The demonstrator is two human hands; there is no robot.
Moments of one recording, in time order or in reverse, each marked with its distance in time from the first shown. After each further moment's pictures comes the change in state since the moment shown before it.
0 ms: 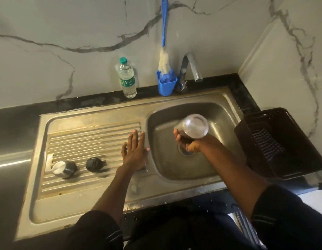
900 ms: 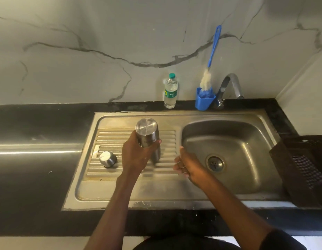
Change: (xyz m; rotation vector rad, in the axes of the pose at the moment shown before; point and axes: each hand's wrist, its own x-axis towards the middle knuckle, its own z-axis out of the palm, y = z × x) left_hand -0.120 -0.028 -0.134 -0.661 0.630 -0.120; right_hand 0.015 0.149 0.056 -0.997 0.146 -0.306
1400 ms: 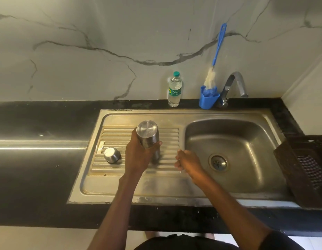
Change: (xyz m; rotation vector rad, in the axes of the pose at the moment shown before) left_hand -0.014 -0.004 -0.001 -0.041 -0.004 -0.027; right_hand -0.006 0.013 0.007 -0.126 0.066 -0.227
